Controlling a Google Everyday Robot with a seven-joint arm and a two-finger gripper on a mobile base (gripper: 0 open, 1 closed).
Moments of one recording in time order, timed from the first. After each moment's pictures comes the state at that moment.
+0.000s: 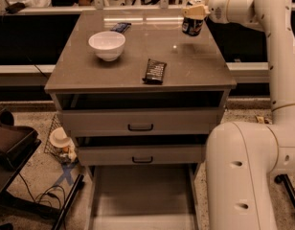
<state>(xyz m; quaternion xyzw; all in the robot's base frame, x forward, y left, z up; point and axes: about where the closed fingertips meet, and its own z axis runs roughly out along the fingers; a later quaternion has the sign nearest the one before) 0.874 -0.181 0.958 -0.34 0.69 0.19 0.61</state>
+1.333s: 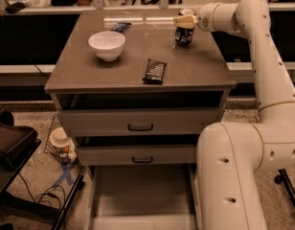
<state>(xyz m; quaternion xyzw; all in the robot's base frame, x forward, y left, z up) 0.905 -0.161 0.911 -0.32 0.72 0.19 0.59</state>
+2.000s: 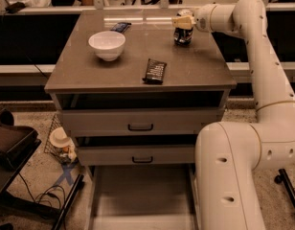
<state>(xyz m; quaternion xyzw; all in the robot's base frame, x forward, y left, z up) 0.907 -0.154 0.906 -0.33 0.72 0.19 0.59</state>
